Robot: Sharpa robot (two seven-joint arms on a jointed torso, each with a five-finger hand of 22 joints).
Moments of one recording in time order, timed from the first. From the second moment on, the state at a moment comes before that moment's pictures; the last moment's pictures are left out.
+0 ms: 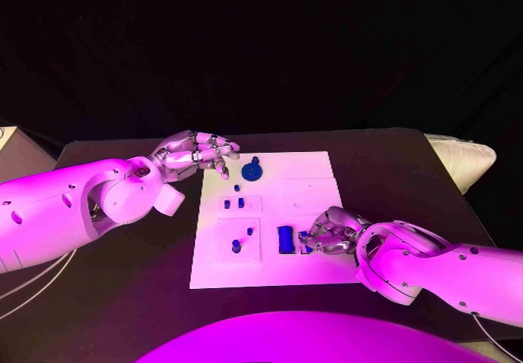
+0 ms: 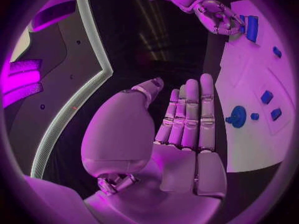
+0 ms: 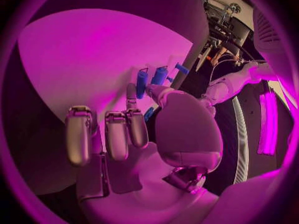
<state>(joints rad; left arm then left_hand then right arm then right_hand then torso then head) 1.16 -0.93 -0.06 1.52 -0.17 0.07 0.30 1.34 -0.19 0.43 0.15 0.18 0.87 0.19 0.29 0.32 0.98 0.14 0.34 0.14 0.99 0.07 0.94 0.55 0.18 0.95 0.16 0.73 0.61 1.03 -0.94 -0.21 1.84 -1.18 -0.49 -0.49 1.12 -0.19 0.51 0.28 0.24 1.01 0.06 0.48 0.49 1.47 0.00 1.43 1.31 1.46 -0.07 1.52 1.31 0.03 1.47 0.04 1.41 1.31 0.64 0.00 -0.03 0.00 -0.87</state>
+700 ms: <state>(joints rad) 1.16 -0.93 -0.06 1.52 -0.17 0.07 0.30 1.34 -0.19 0.43 0.15 0.18 0.87 0.19 0.29 0.32 0.98 0.14 0.34 0.14 0.99 0.07 0.94 0.55 0.18 0.95 0.16 0.73 0.61 1.03 -0.94 -0.21 1.84 -1.18 -0.49 -0.49 1.06 -0.22 0.48 0.28 0.29 1.01 0.06 0.48 0.50 1.47 0.00 1.43 1.31 1.46 -0.07 1.52 1.31 0.03 1.47 0.04 1.41 1.31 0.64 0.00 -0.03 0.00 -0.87</state>
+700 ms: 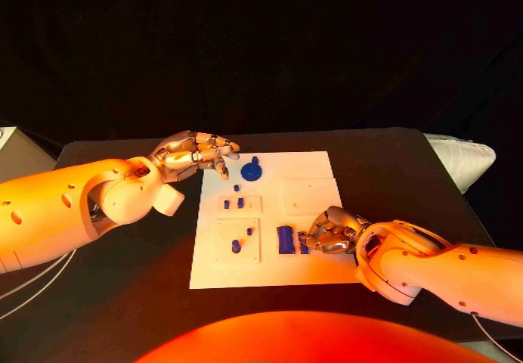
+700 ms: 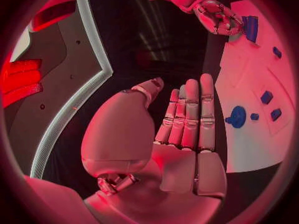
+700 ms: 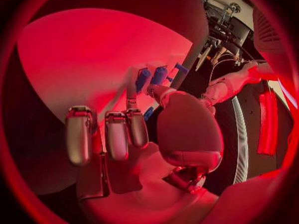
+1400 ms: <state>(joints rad) 1.16 -0.93 -0.06 1.52 -0.17 0.07 0.30 1.34 -0.19 0.43 0.16 0.18 0.87 0.19 0.29 0.32 0.98 0.13 0.34 0.14 0.99 0.07 0.94 0.55 0.18 0.95 0.16 0.73 0.61 1.03 -0.96 -0.21 1.84 -1.18 -0.47 -0.46 1.10 -0.22 0.45 0.22 0.17 1.00 0.07 0.48 0.50 1.47 0.00 1.42 1.31 1.46 -0.07 1.52 1.31 0.03 1.47 0.04 1.40 1.31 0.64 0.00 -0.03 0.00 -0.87</state>
